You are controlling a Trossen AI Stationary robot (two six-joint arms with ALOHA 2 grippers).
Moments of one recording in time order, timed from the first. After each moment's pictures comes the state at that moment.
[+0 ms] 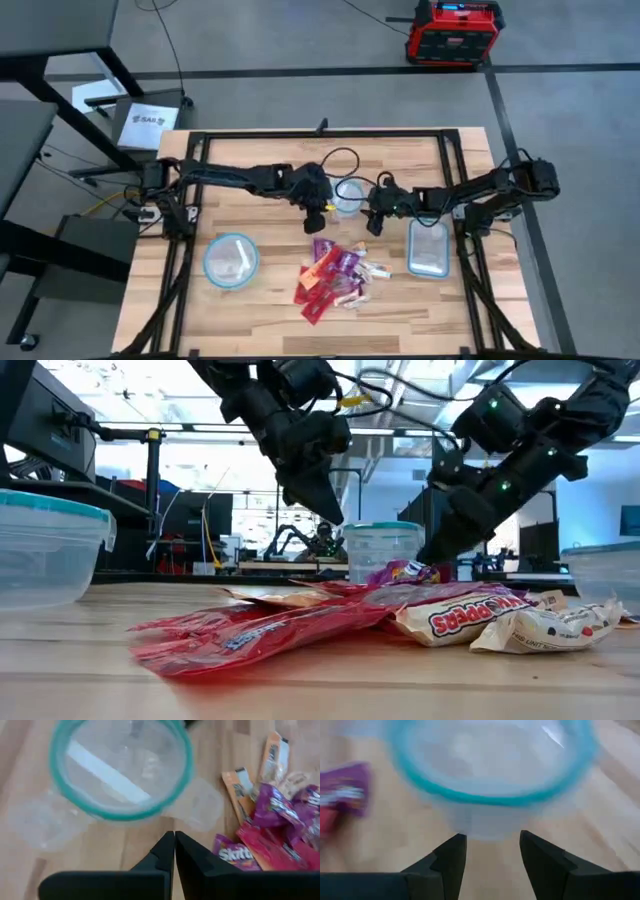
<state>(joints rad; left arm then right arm) 0.16 1.76 1.24 -0.25 0.08 -0.04 -0.06 1.42 0.45 0.31 0.19 0.18</state>
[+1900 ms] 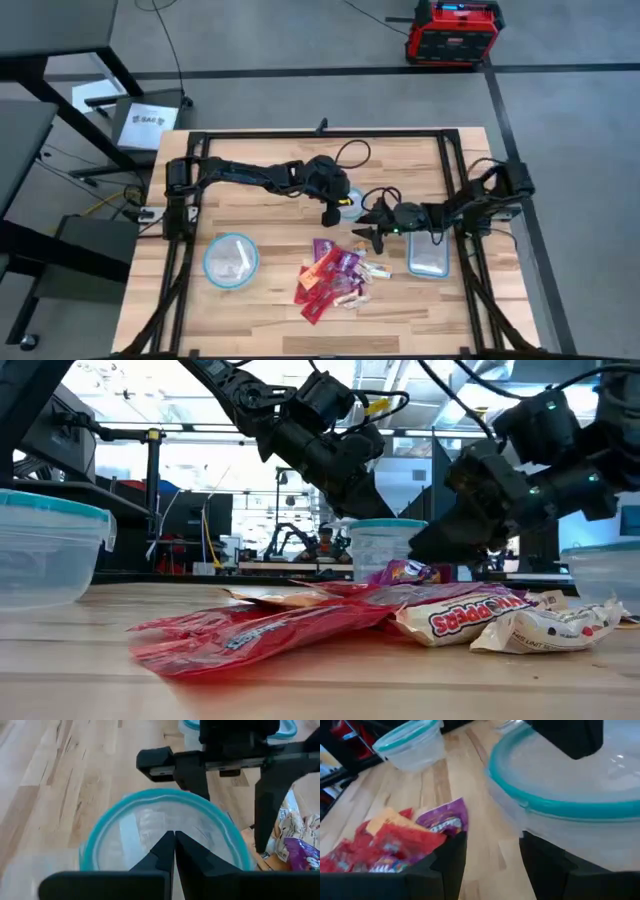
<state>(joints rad) 0.20 1.95 1.30 0.11 0.21 0.13 0.01 1.68 0.26 1.09 0.11 0.38</state>
